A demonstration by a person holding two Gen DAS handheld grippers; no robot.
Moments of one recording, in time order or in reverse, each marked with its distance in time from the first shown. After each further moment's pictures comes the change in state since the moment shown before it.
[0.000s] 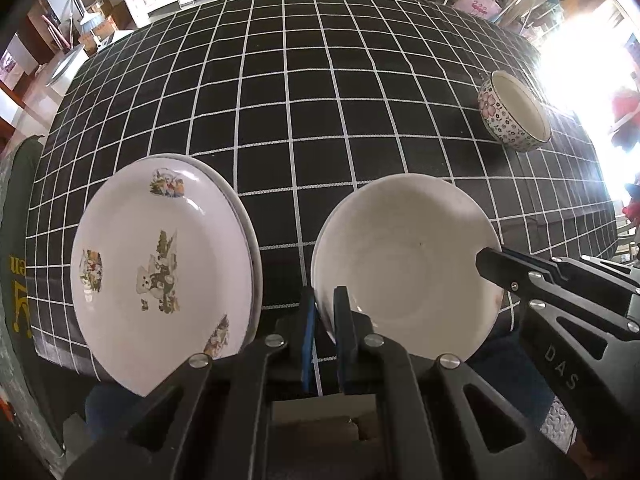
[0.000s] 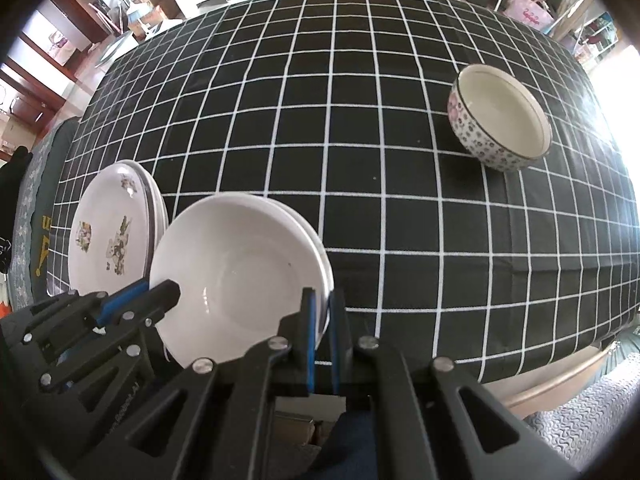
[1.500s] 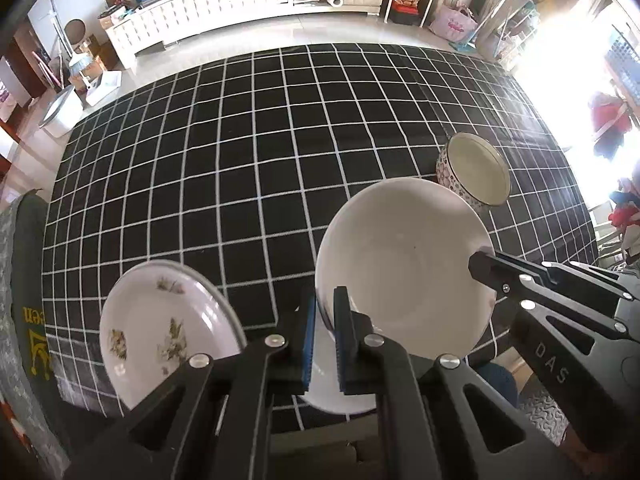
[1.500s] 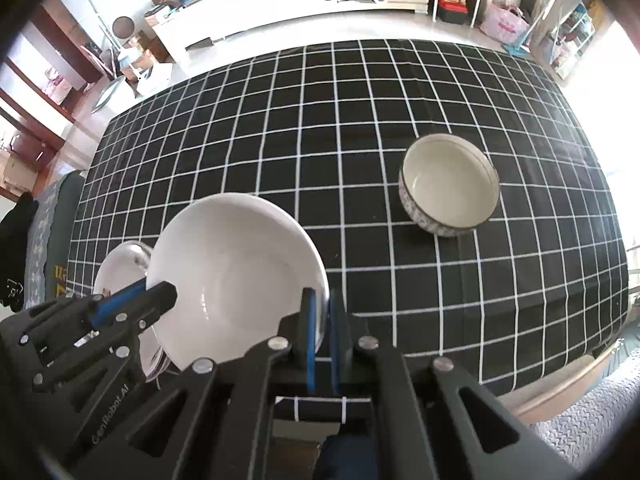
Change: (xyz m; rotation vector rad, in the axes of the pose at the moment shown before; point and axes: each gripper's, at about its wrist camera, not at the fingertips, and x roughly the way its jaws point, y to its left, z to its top) left arm -0.056 -0.032 0.051 0.063 -0.100 -0.016; right arm -0.056 -0.035 0.028 0.070 -0.117 0.017
